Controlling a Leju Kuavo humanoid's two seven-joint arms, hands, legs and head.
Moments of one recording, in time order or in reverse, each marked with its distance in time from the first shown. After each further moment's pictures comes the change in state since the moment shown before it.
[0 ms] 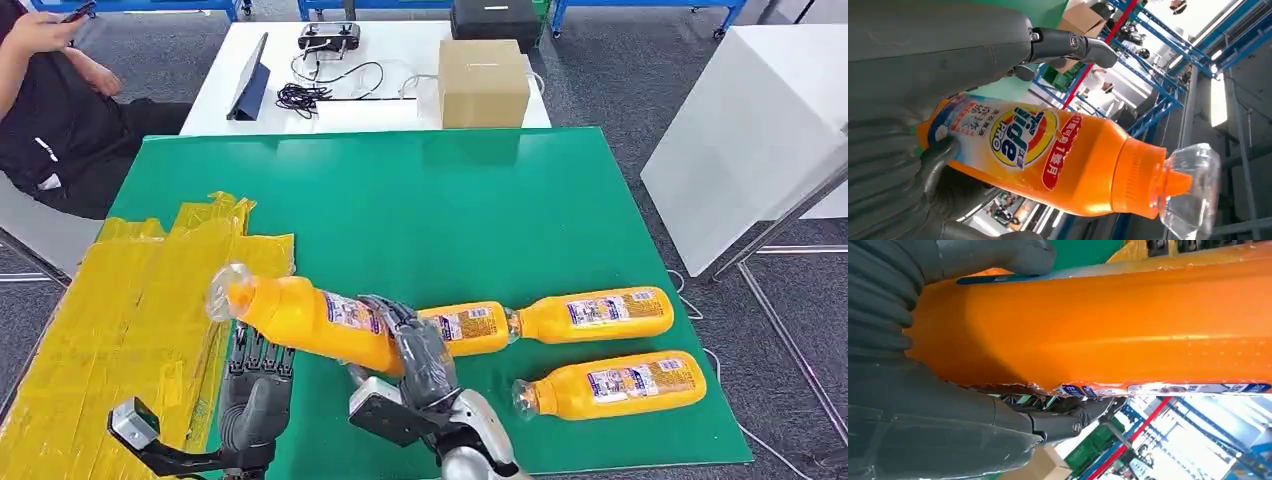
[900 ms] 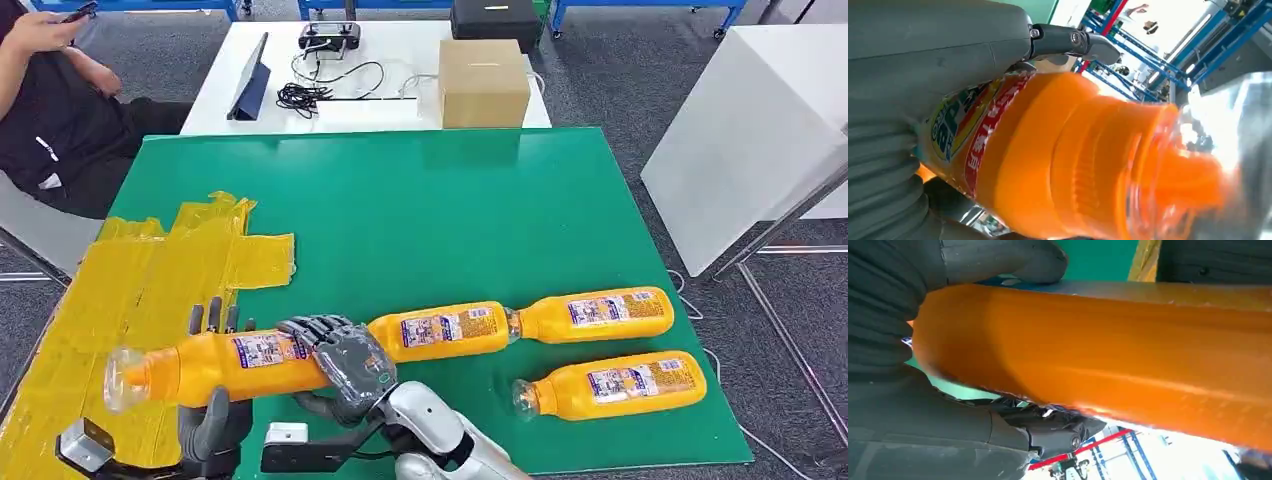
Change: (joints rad) left arm 0.049 -0.003 0.134 -0.069 -0.060 -0.065 0.015; right arm -0.185 0.045 0.258 0.133 0.272 0.139 0.180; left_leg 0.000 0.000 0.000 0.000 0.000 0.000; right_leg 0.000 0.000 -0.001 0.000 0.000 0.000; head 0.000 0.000
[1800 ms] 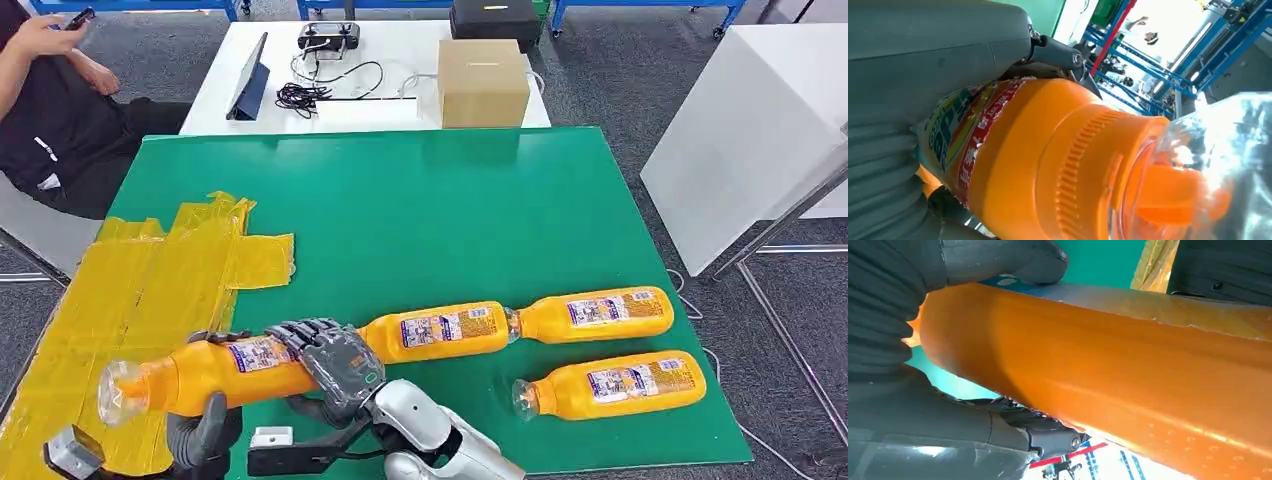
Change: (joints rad) left arm 0.020 -0.002 0.040 -0.021 -0.044 0.012 -0.019; right arm -0.042 0.021 0.049 0.061 -0.002 0.011 0.027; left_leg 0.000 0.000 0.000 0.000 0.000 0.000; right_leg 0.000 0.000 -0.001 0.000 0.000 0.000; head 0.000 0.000
